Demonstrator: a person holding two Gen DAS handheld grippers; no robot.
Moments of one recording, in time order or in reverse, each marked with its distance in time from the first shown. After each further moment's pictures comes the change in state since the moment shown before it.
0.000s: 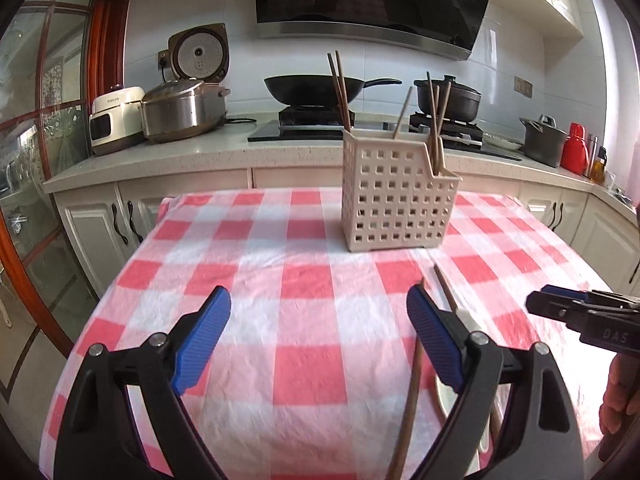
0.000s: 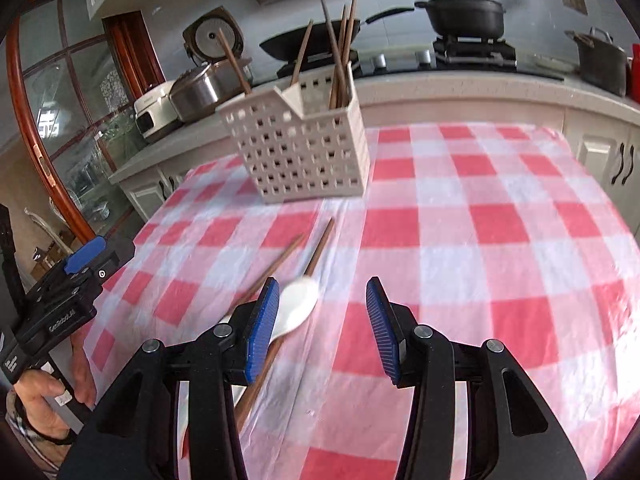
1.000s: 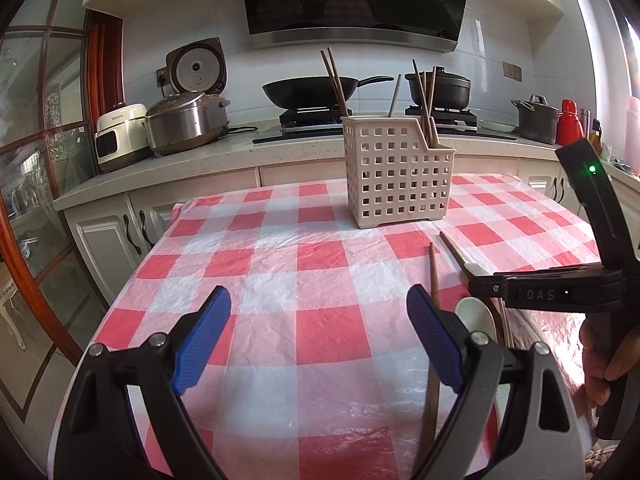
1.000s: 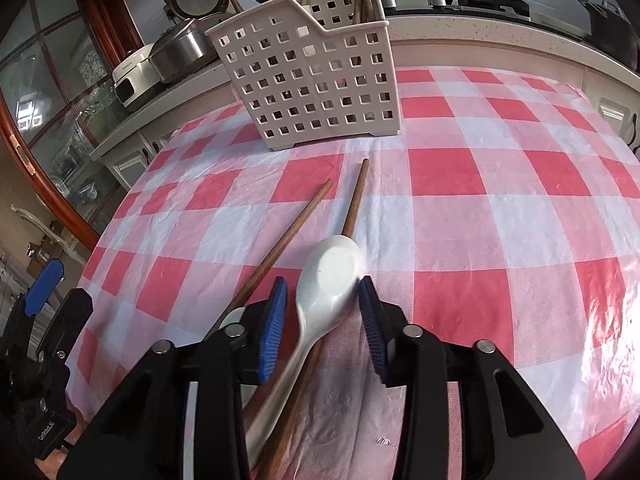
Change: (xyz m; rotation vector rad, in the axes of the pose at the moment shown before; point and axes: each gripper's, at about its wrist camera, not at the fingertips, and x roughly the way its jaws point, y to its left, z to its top) left arm -0.019 0.003 -0.036 0.090 -0.036 0.036; right arm 0.063 0.028 -0.006 0.043 0.134 -0.052
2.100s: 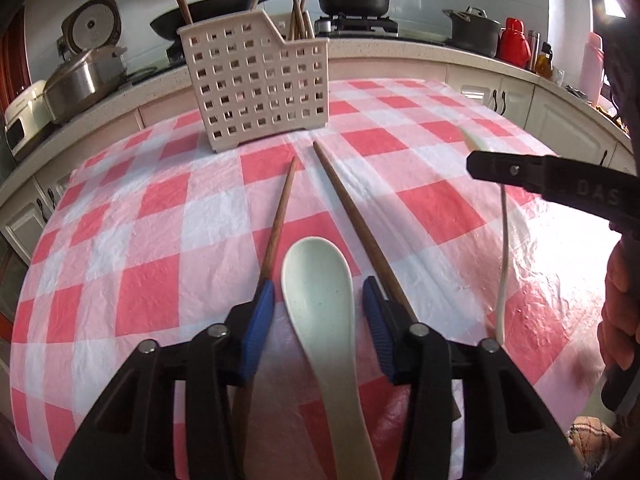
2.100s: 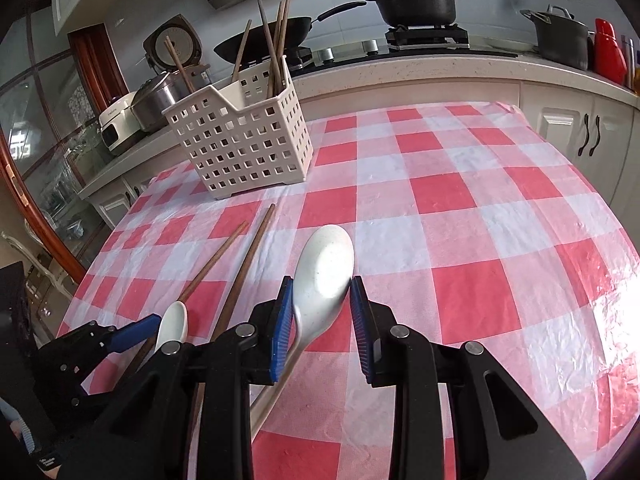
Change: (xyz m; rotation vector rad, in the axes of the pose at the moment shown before) left arm 0.055 -0.107 -0.015 0.128 0.325 -0.233; right arm -0.067 -0.073 -0.017 0.055 -0.165 -0.044
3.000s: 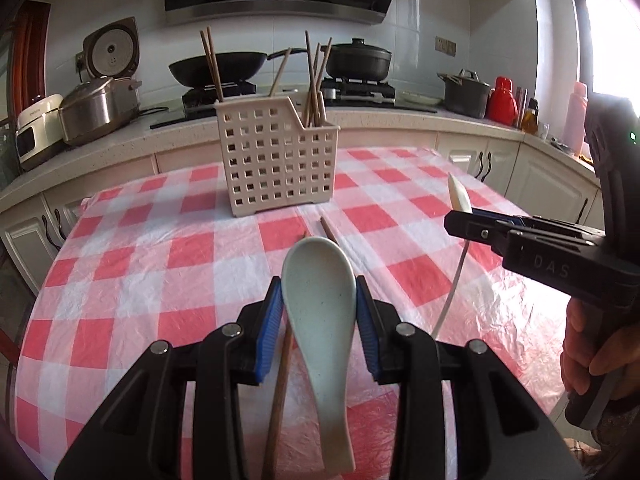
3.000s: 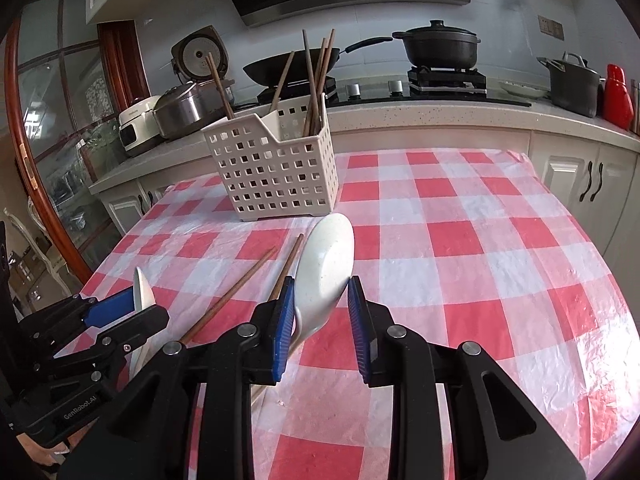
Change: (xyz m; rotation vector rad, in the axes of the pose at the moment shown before) left arm -0.062 0.022 0.013 -0.051 -0.224 -0.045; right arm -0.027 0.034 0.009 -0.116 -0.104 -0.010
